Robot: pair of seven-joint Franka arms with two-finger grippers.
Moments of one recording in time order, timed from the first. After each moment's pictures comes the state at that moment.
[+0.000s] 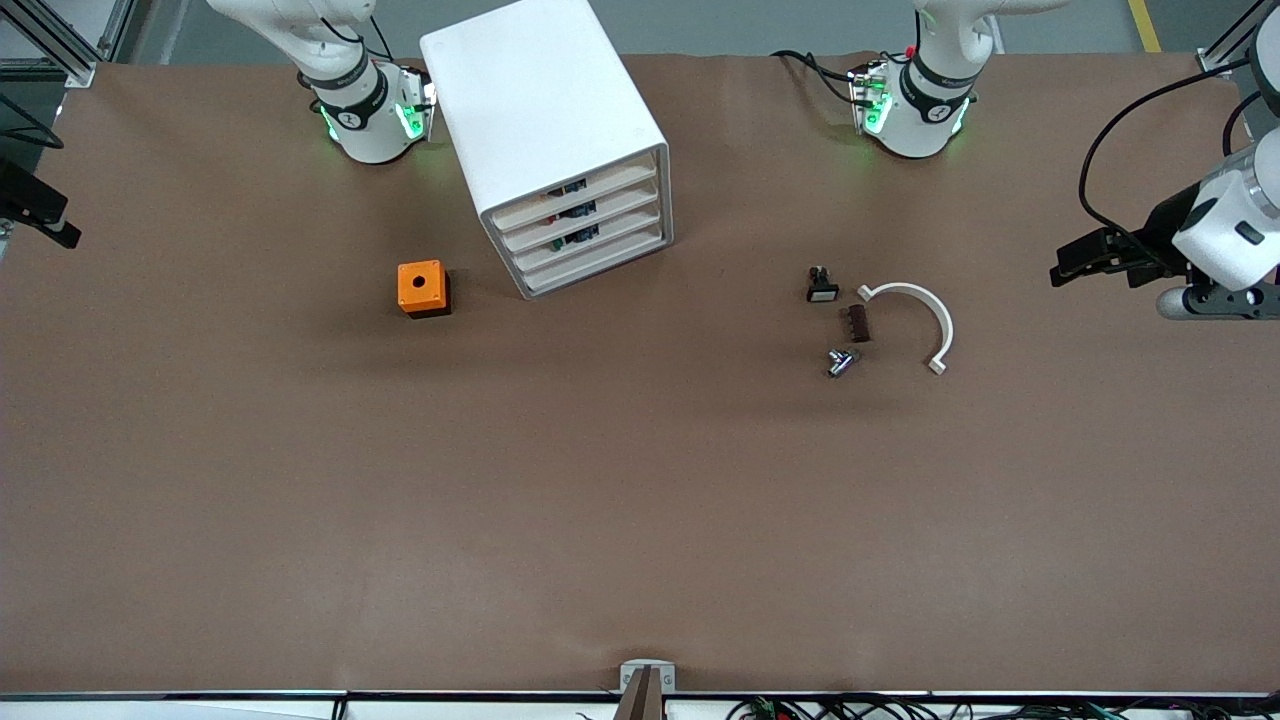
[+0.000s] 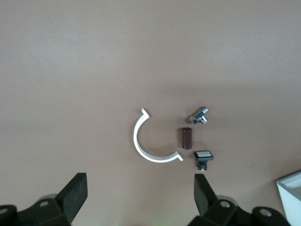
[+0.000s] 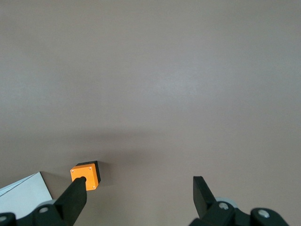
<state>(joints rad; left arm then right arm) 0.01 -0.04 -0.02 -1.76 -0.06 1.65 0.00 -0.09 -0.10 -0.06 -1.62 0.00 1.58 -0.13</state>
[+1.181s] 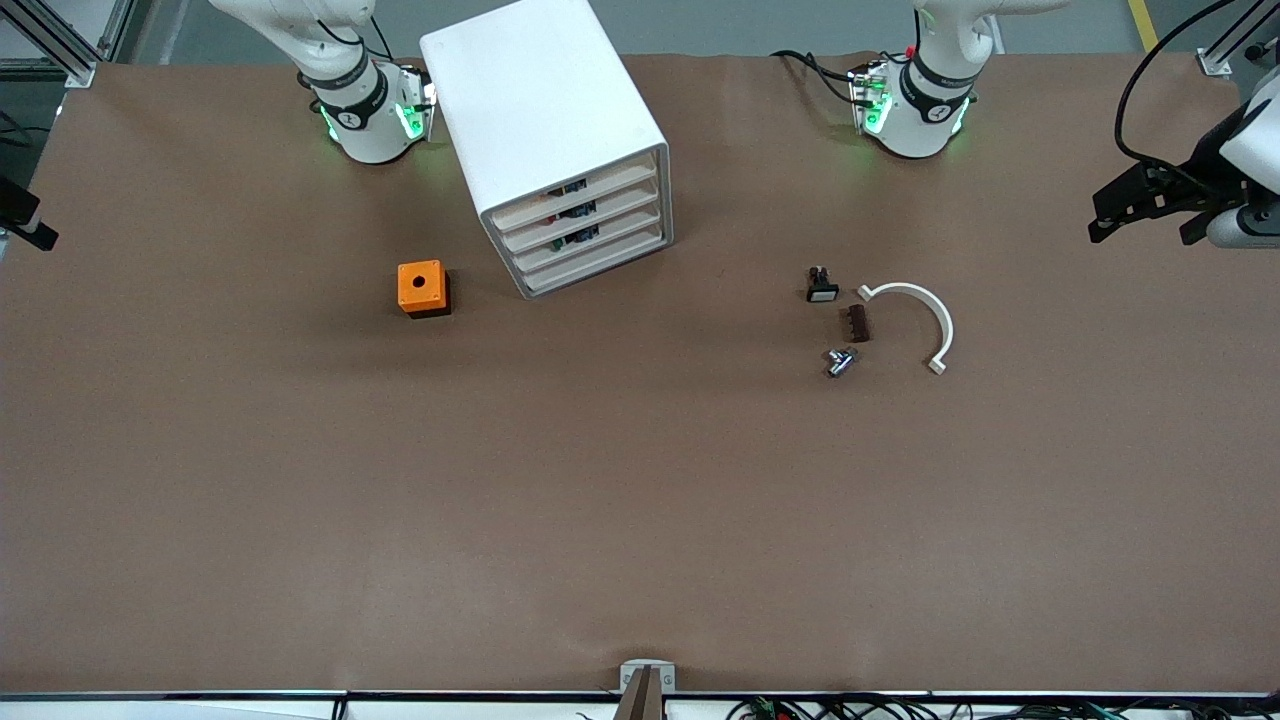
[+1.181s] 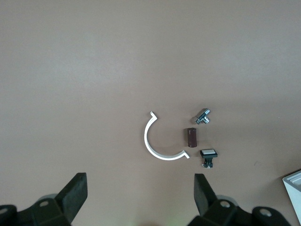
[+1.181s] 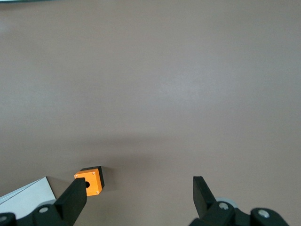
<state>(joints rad) 0.00 -0.10 -0.04 -1.66 -0.02 1.56 0.00 -0.14 -0.10 -0.06 -1.62 0.06 1.61 -0.17</state>
